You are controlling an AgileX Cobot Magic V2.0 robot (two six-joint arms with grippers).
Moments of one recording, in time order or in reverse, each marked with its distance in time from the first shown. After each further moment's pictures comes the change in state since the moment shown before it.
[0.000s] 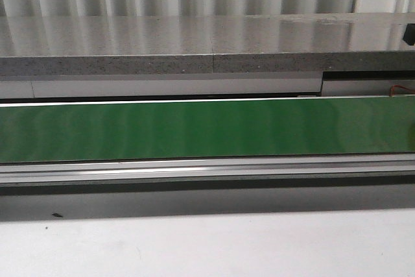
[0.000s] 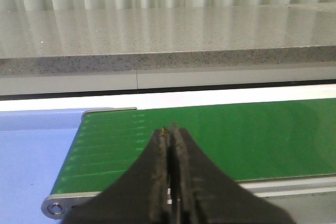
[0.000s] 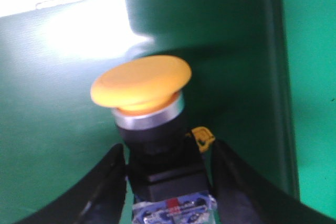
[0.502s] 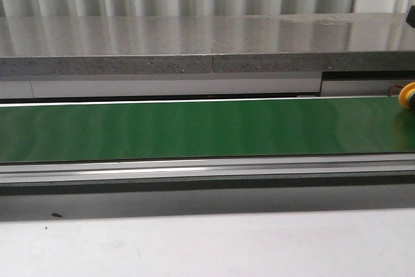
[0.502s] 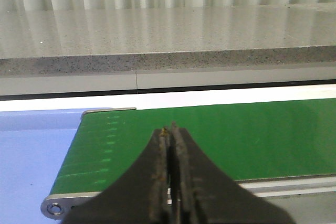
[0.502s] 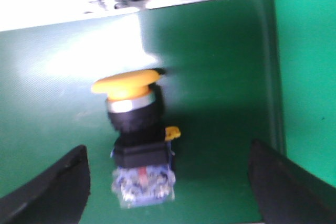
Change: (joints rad) left arm 0.000 0.000 0.000 0.000 0.000 0.000; right arm 0.002 -0.077 0.007 0.040 -0.027 -0.096
